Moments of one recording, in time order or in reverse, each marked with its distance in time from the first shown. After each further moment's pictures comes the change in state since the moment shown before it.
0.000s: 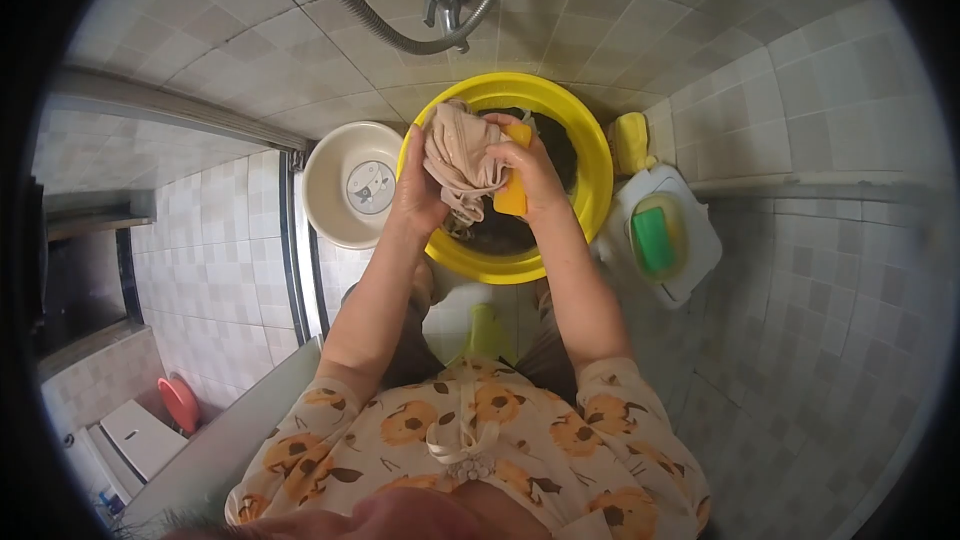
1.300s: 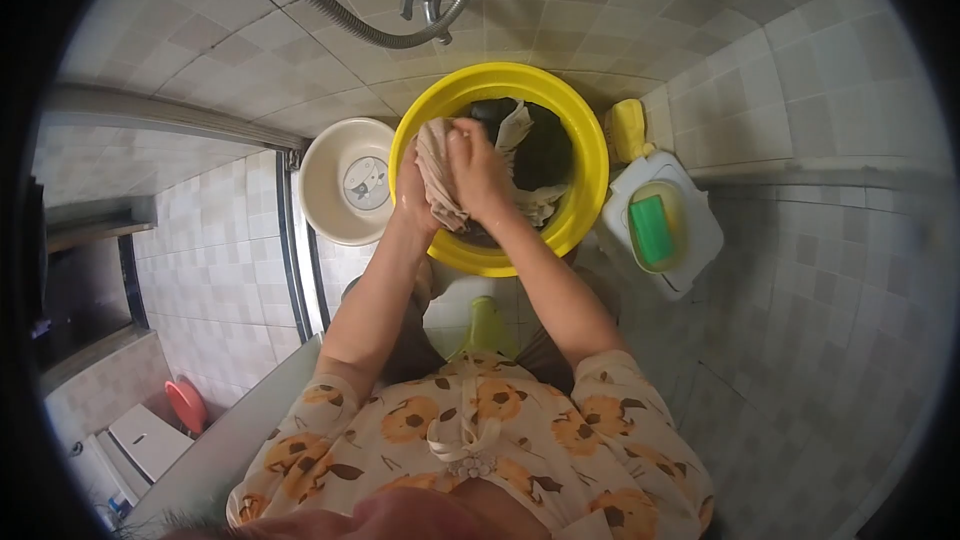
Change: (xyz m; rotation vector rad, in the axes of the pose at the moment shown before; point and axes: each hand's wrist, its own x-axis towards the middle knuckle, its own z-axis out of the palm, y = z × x) left_hand 0.009 -0.021 -0.006 -0.125 0.110 0.035; right_hand 0.003 0.041 0.019 -1.002 0.229 -0.174
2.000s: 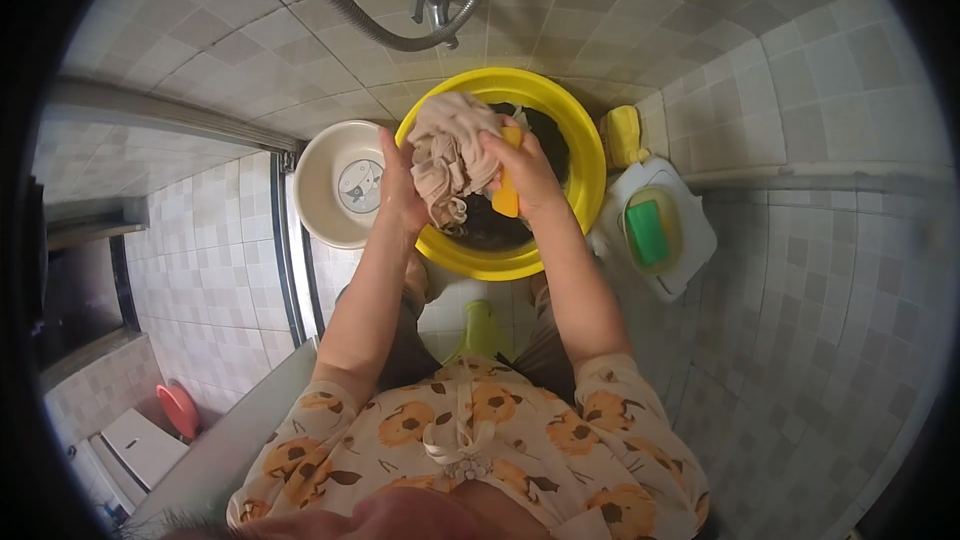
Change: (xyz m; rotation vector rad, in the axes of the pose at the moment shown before) left_hand -0.005 0.022 0.006 0.241 0.115 0.066; right_hand 0.010 0.006 -0.050 0.988 -0.327 0.180
